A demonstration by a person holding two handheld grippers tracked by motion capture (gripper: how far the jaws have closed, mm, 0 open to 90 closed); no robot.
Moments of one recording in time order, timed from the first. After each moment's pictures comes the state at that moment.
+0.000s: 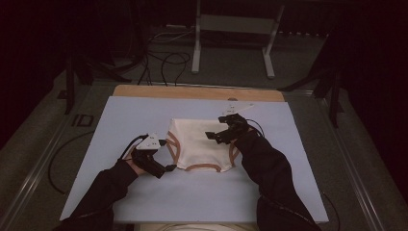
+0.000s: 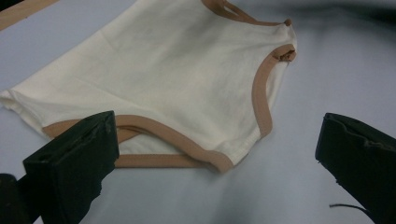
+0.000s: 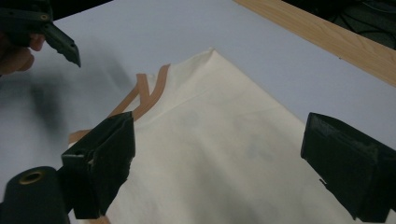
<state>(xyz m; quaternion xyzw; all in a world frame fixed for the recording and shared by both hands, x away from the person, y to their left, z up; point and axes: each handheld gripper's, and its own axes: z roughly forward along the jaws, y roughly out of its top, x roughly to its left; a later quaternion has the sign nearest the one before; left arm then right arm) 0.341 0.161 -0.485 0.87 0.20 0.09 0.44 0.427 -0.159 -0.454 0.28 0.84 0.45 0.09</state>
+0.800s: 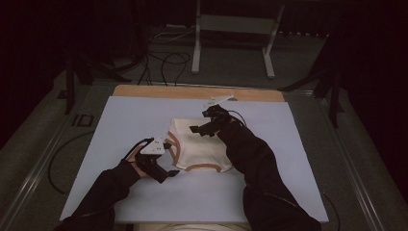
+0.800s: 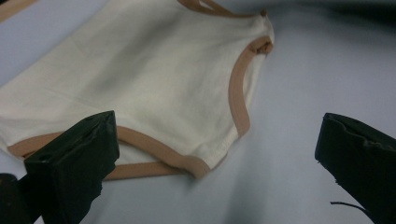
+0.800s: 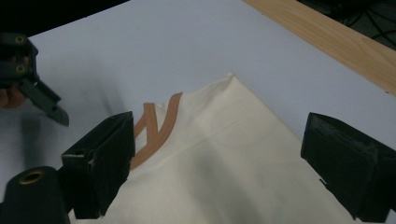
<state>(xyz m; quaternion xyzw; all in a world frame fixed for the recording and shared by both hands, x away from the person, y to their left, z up) 0.333 0.147 -0.489 0.89 0.15 0.08 0.43 0.455 -0.105 -0.451 0.26 0.86 0.44 0.07</state>
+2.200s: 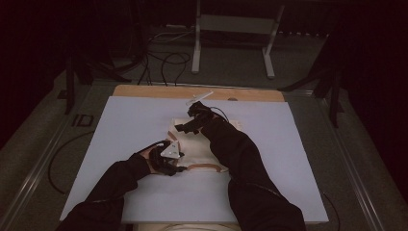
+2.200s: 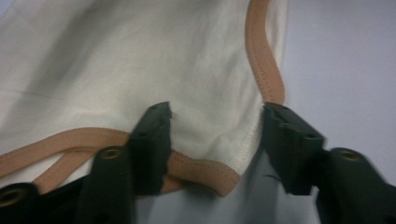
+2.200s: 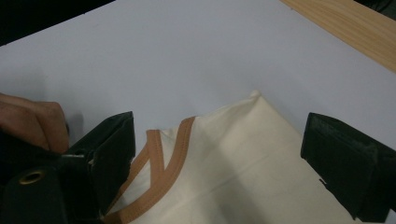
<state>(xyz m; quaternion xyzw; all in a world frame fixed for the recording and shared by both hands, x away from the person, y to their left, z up) 0.356 0.116 -0.517 0.93 0.08 0.10 0.35 0.478 -0.055 -0.465 0.25 0.87 0.42 0.04</state>
